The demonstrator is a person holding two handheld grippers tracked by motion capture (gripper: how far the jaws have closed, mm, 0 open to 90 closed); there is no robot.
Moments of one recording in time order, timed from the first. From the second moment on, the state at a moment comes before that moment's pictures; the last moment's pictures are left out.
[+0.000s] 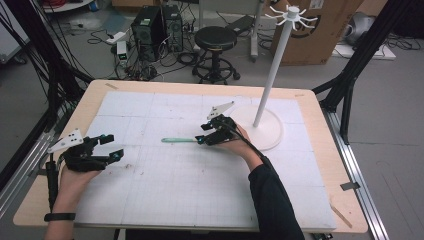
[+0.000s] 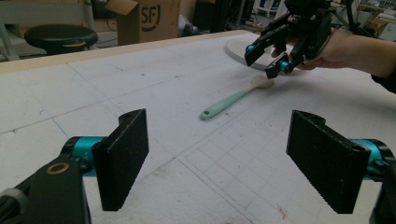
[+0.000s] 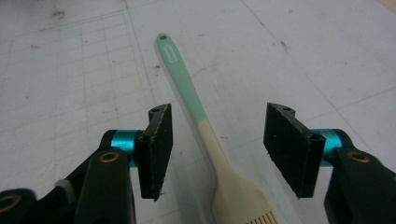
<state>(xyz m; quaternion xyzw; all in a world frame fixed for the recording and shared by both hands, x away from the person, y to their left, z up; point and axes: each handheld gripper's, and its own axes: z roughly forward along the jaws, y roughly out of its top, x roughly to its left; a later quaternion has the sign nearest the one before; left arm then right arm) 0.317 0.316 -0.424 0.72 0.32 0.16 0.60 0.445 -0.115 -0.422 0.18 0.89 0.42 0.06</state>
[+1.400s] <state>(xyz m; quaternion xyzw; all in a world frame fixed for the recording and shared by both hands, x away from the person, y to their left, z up) 0.317 0.315 -0.426 0.72 0.32 0.15 0.60 0.452 -0.094 -0.439 0.13 0.92 0.36 0.05</state>
